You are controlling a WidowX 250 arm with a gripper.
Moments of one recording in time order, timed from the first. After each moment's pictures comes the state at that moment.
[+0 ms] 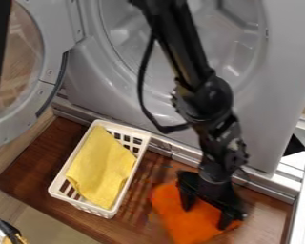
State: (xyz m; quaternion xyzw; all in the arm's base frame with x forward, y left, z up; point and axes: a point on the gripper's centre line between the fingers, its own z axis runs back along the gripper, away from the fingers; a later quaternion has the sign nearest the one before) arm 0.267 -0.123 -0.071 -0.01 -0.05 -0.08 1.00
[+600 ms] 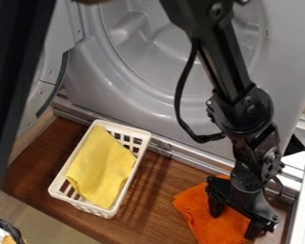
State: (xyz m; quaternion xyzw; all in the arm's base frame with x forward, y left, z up) arm 0.272 -0.159 -0.075 -0.03 -0.05 -0.11 0.99
